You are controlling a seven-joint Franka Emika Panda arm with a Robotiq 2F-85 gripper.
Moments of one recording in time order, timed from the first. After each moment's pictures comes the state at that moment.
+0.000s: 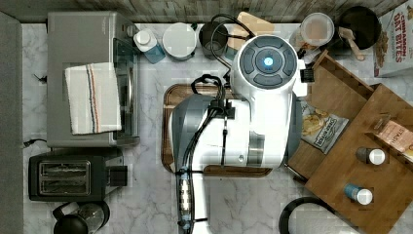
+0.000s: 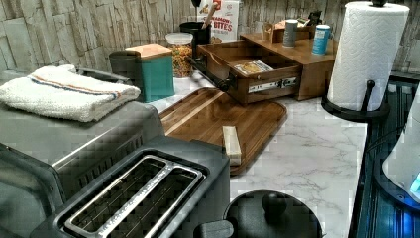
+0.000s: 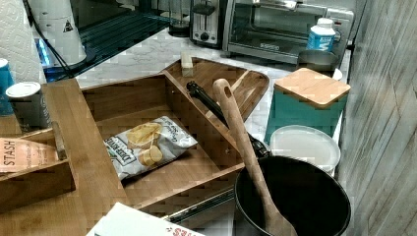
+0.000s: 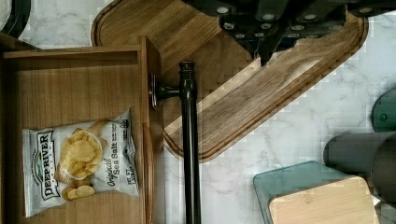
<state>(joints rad) -0.03 0.06 -0.04 -1.78 -0.05 0.28 -0.13</state>
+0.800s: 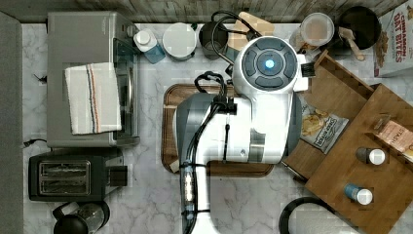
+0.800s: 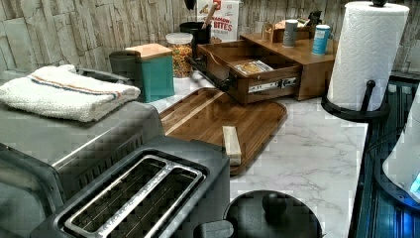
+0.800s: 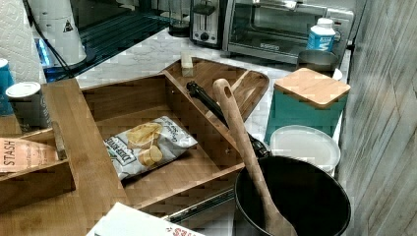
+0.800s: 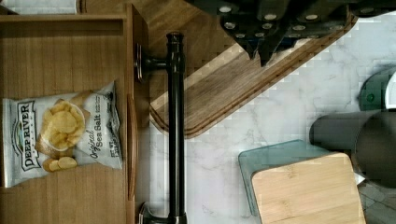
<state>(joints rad) -0.04 0.09 -0.04 -1.80 -0.06 0.38 -0.17</state>
